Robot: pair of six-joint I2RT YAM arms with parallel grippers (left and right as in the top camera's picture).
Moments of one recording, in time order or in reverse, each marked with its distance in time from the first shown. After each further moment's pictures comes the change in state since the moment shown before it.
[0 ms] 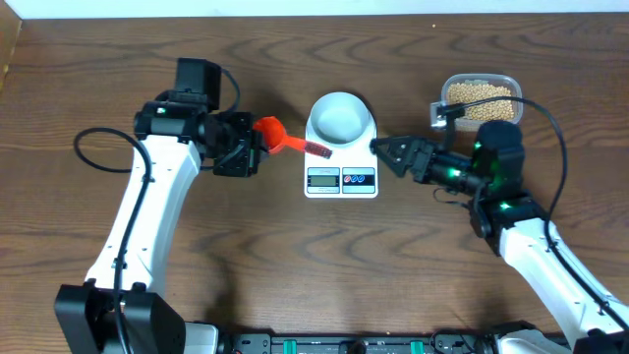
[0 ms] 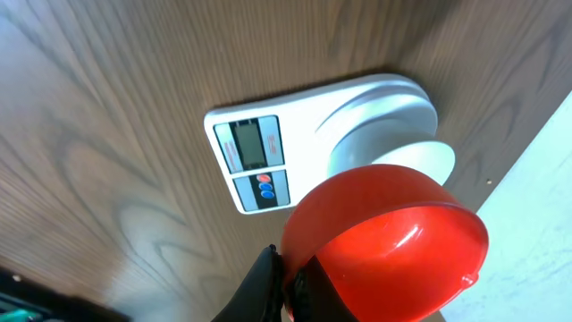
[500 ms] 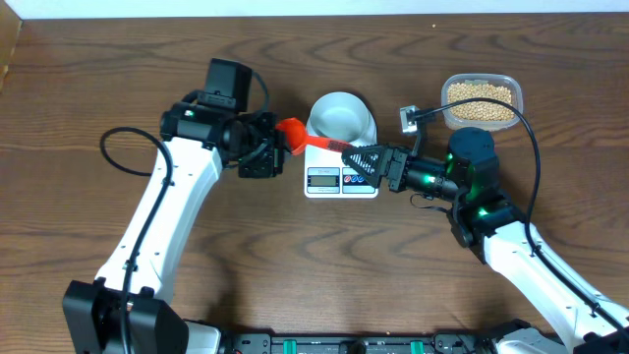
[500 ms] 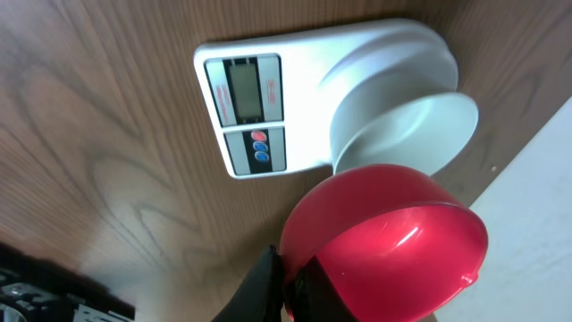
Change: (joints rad) left arm -0.123 0.000 0.000 0.050 0.000 -0.180; right arm 0.147 0.002 0.000 0.097 0.042 0.043
